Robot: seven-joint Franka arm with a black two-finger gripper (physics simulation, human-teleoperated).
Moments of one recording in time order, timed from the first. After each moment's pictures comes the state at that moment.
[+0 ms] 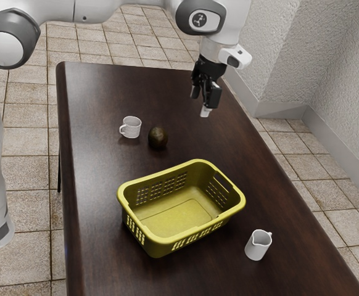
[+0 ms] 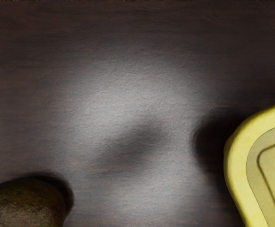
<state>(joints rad) 0.00 0.00 0.00 -1.57 0.00 1.56 0.00</state>
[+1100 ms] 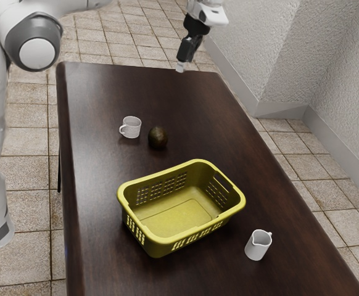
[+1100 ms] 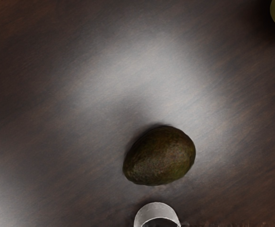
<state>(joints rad) -0.12 0.06 0.38 -1.38 -0.01 1.37 0.93</state>
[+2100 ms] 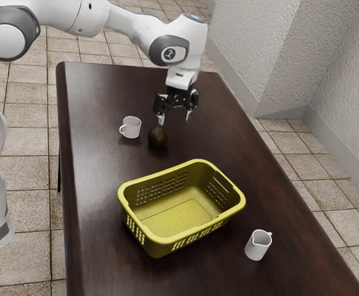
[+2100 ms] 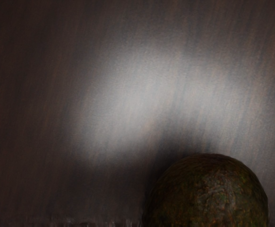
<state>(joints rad) -0.11 -0.05 0.34 -1.99 -0.02 1.96 1.52</state>
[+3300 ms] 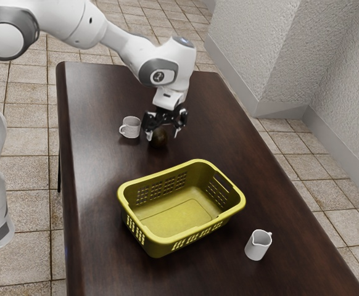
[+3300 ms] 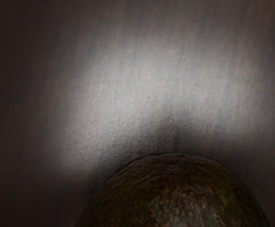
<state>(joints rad) -0.12 -0.06 0.34 -2.16 0.00 2.09 1.58</state>
